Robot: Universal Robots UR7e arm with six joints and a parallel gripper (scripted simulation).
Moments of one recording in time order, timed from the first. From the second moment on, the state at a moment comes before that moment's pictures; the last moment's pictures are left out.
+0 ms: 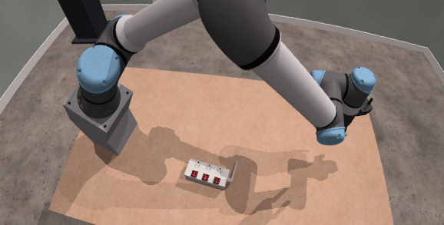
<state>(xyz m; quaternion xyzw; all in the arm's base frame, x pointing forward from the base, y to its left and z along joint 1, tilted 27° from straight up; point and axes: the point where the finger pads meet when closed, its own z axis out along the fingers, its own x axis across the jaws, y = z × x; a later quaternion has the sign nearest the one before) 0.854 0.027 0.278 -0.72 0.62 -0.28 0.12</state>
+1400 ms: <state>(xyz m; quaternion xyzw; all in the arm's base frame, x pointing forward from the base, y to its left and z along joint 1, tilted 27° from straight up) 0.570 -0.103 0.080 -0.89 0.38 -0.24 0.05</state>
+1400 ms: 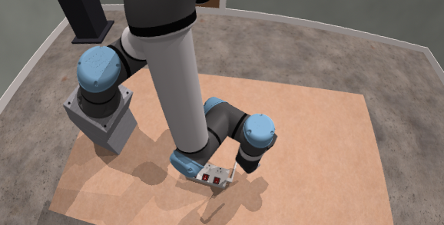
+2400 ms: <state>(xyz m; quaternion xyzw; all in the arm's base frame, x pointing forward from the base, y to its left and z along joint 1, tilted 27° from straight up) 0.441 -0.163 -0.008 -0.94 0.25 -0.21 0.01</state>
